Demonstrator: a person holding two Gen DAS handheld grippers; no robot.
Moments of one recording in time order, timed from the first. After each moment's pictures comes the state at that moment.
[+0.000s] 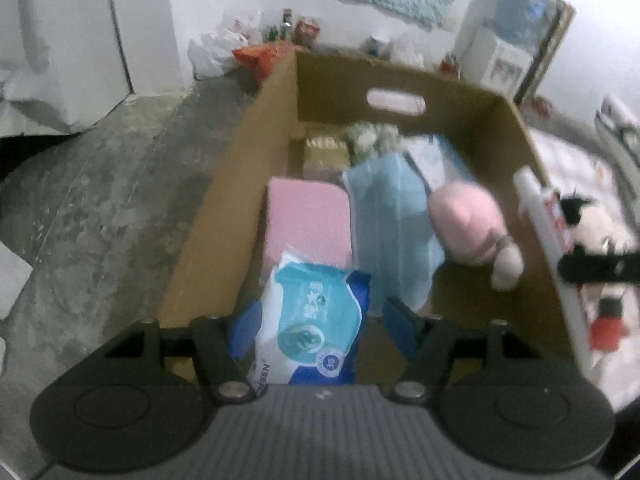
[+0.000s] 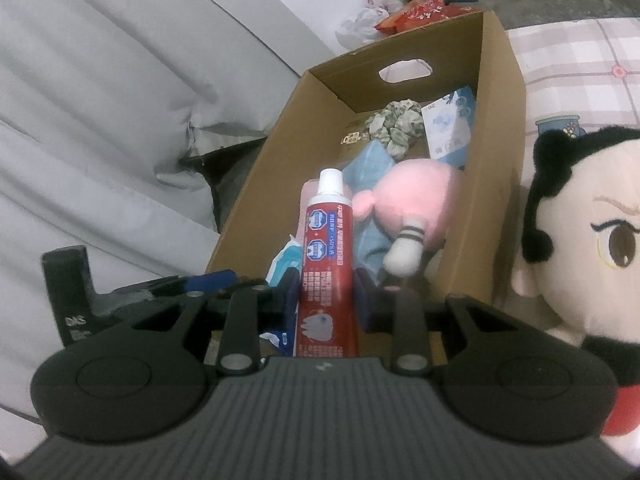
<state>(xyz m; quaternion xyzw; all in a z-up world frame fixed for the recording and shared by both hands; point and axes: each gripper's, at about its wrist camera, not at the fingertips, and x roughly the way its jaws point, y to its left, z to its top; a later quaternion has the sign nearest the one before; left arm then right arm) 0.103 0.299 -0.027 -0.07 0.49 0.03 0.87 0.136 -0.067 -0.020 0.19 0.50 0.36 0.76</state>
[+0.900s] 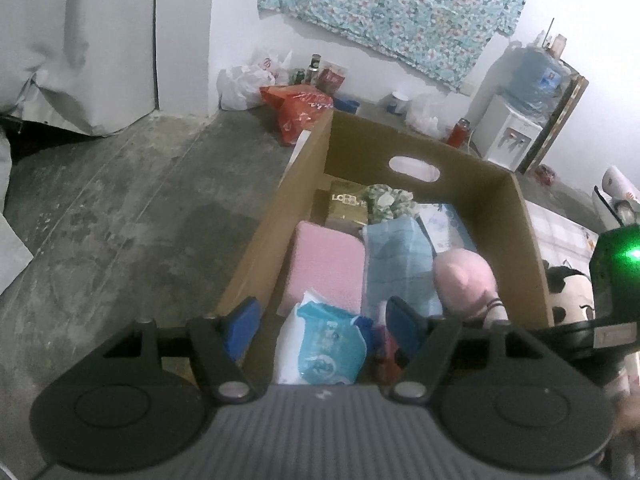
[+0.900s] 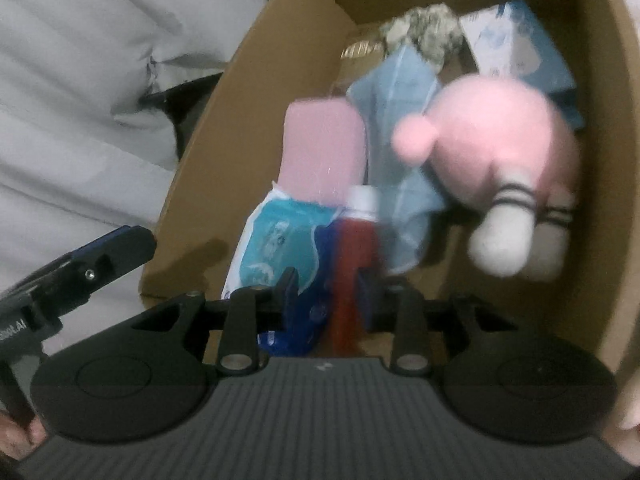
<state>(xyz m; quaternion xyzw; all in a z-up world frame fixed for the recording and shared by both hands) 0.082 0.324 -0.003 -0.12 0.42 0.06 0.90 0.152 0.040 -0.078 0.13 0.59 0.34 0.72</state>
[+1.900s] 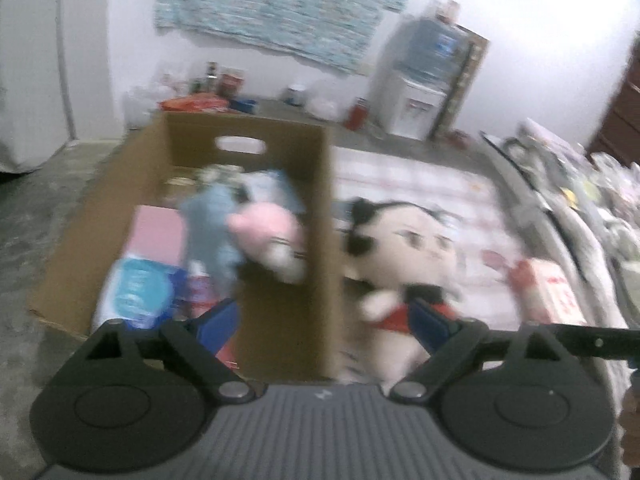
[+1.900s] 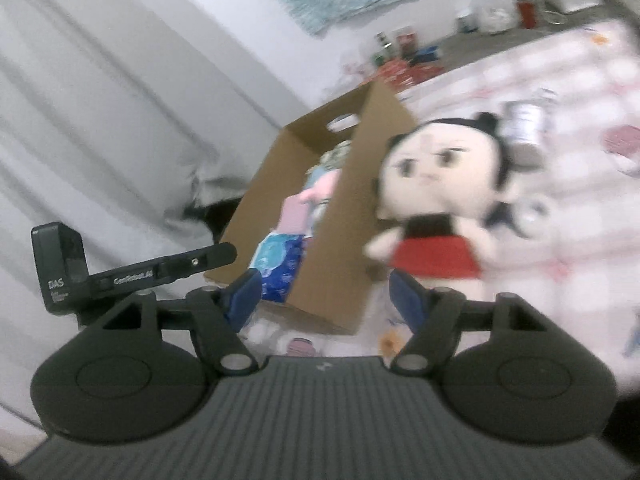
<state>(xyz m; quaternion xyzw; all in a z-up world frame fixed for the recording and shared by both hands) 0.028 0.135 0.032 -0.08 0.42 -0.07 0.90 0.003 -0.280 0.012 0.25 0.41 0.33 0.81</state>
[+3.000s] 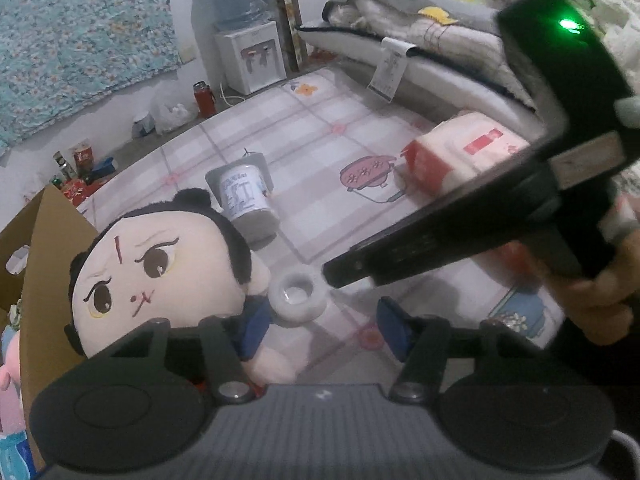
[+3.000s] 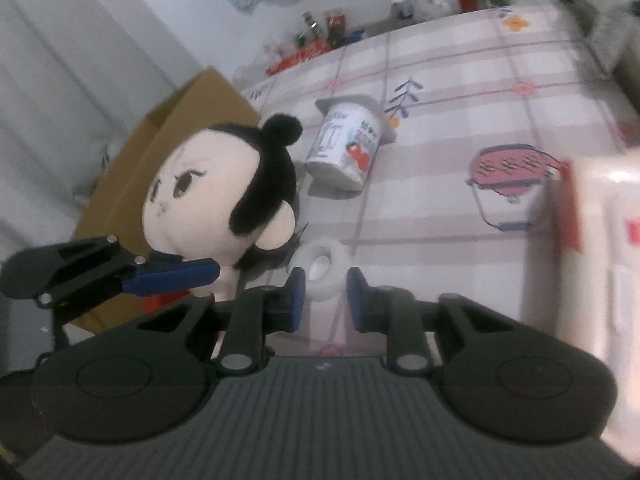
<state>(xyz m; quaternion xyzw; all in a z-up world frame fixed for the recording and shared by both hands) 0.104 -0.104 -0.072 0.19 0.42 -0.21 0.86 0.146 -0.346 -0.120 0.15 0.46 0.27 0.83</state>
